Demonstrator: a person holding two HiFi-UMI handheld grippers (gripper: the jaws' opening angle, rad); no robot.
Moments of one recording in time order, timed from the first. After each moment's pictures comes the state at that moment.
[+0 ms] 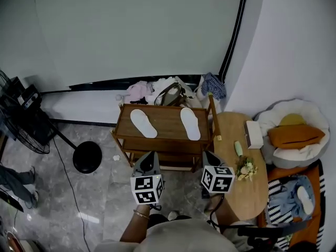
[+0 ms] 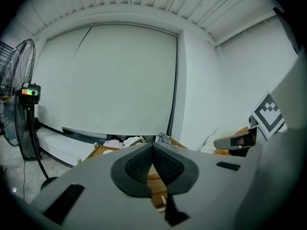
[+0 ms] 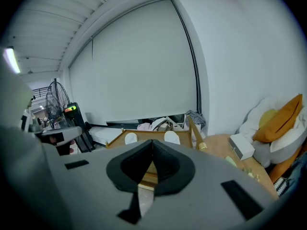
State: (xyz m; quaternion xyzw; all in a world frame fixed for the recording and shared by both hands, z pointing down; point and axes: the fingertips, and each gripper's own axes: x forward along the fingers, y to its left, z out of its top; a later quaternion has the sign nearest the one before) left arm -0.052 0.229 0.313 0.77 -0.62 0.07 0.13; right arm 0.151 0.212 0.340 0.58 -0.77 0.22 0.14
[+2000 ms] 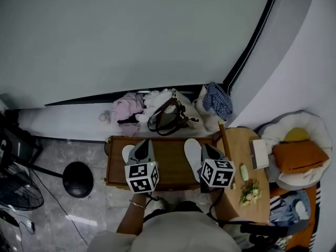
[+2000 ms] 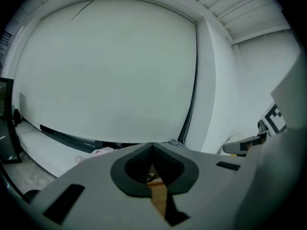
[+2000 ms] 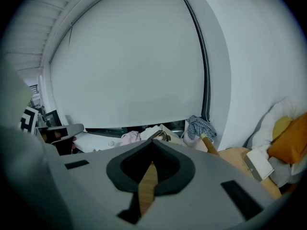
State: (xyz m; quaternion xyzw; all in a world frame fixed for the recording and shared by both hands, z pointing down) left arm -0.118 -0.117 0.339 0.79 -0.59 0.07 0.17; right arm 0.104 -0.095 0.358 0.63 -0.73 0.24 0.15
